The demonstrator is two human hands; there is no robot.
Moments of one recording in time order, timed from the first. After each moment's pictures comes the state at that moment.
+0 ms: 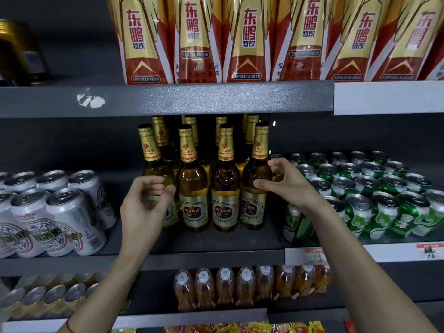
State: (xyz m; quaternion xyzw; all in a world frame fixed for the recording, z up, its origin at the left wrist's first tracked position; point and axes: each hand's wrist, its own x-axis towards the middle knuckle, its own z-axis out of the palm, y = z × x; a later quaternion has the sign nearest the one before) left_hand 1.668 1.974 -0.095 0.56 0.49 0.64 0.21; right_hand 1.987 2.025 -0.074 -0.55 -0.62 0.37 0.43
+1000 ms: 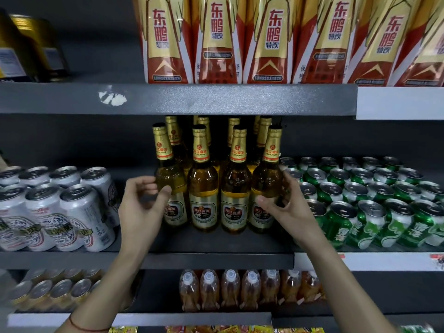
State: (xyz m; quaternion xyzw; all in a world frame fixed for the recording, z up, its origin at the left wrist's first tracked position) left_hand 1.634 1.992 -0.117 0.54 0.50 0.65 0.18; right_hand 1.953 1.992 -0.116 -0.49 -0.59 0.37 0.52
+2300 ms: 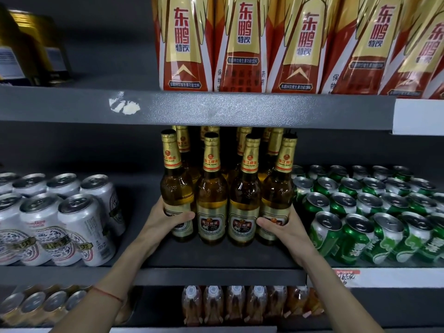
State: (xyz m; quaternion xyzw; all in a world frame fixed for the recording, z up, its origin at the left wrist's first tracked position) left_hand 1.609 2.066 -0.167 0.57 0.46 0.49 0.47; right_hand 1.947 2.034 -0.177 -0.48 -0.53 0.45 0.53
